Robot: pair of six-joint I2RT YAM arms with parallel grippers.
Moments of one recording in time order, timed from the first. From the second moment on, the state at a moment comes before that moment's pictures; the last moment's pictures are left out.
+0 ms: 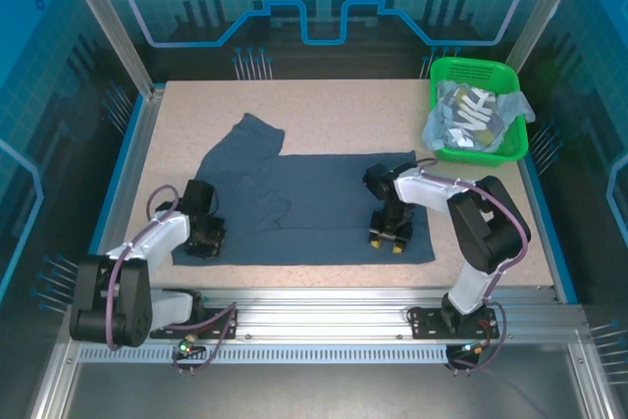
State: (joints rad) left arm -0.03 1.23 0.53 -0.73 0.06 -1.48; right arm 0.52 1.74 0.99 -1.02 -0.14 0.86
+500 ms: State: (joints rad) left arm -0.03 1.42 1.16 -0.92 -0.06 -1.20; right arm 0.51 1.54 1.24 -1.00 0.11 0.82
